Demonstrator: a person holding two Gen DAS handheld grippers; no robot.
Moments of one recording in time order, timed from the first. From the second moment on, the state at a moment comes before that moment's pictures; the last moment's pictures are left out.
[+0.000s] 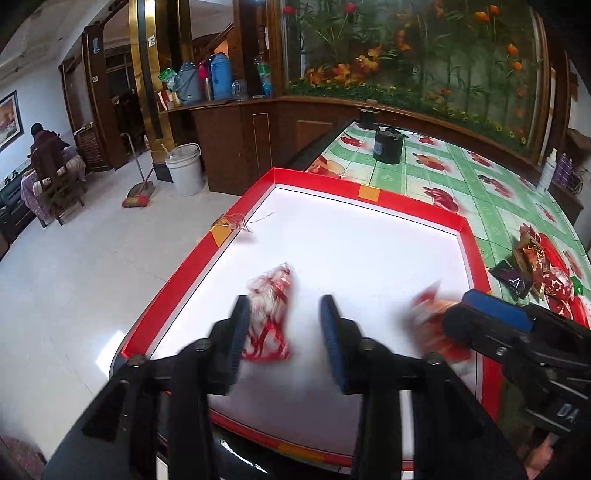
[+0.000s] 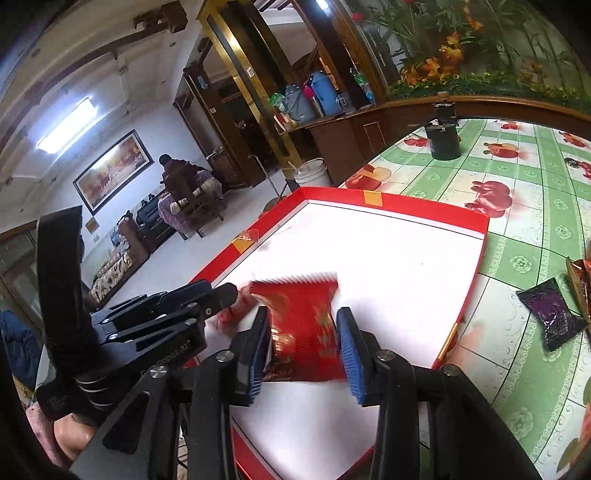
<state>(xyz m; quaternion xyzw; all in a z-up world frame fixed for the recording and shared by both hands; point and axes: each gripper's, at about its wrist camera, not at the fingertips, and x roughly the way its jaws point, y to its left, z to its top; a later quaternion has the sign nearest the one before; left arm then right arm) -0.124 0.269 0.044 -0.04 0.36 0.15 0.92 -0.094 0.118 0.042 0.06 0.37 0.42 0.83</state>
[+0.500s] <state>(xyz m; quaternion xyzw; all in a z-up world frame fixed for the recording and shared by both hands) -0.127 0.218 0.066 -0.01 0.34 0.09 0.94 -0.080 0.022 0.057 0.14 0.34 0.33 0.87</state>
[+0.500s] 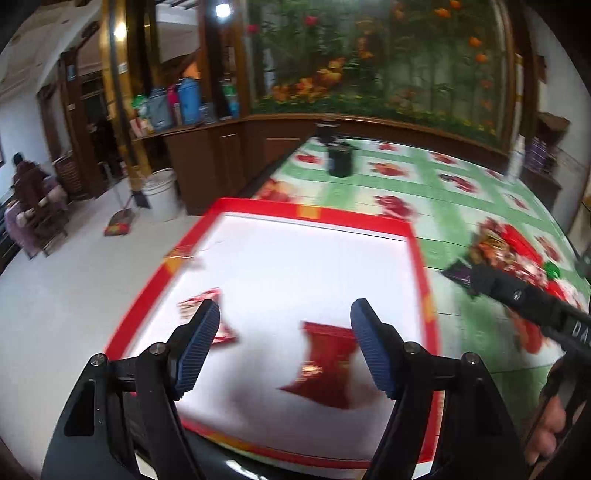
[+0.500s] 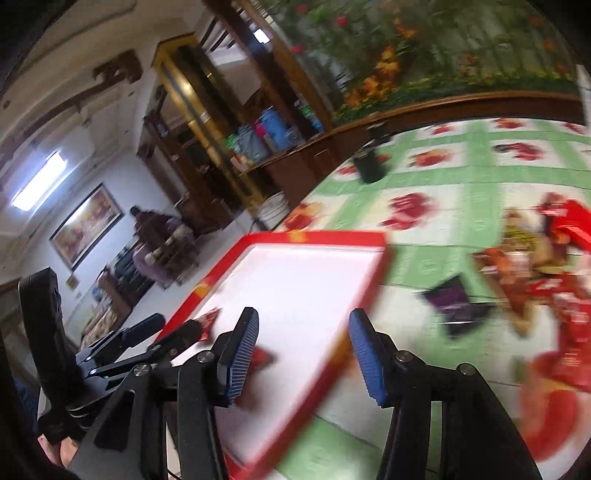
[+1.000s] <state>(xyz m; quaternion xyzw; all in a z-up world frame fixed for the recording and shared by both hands) -0.077 0.091 0.068 0.06 0.38 -0.05 0.92 -0.093 -0.146 0.043 0.15 0.36 0.20 0.90</state>
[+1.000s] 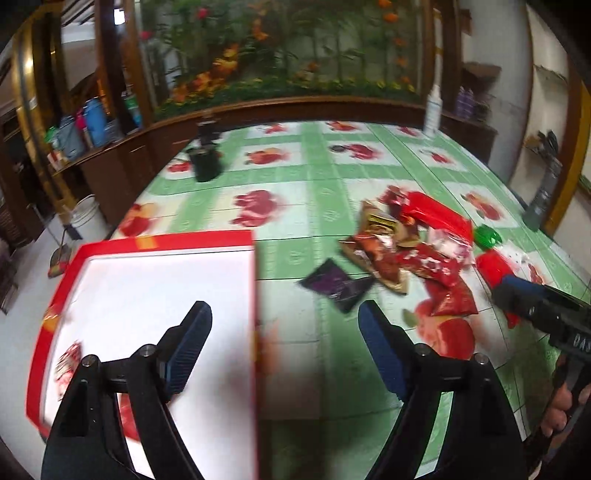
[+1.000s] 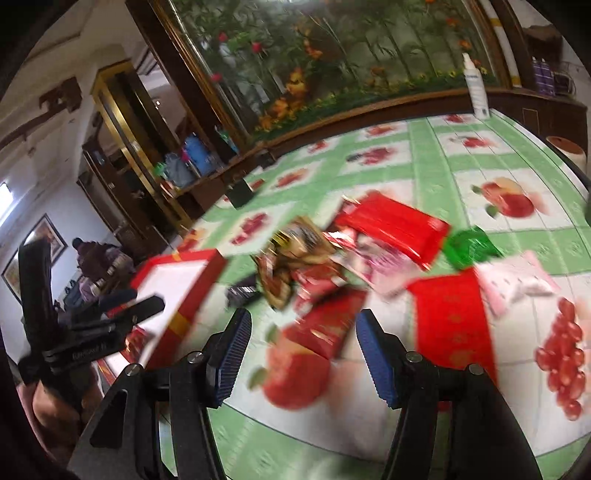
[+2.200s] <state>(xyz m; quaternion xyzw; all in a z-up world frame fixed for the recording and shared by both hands) -0.006 0.049 0.019 0.04 0.45 -0.13 0.88 -0.057 -0.146 0.010 0.11 0.45 0.13 0.88</state>
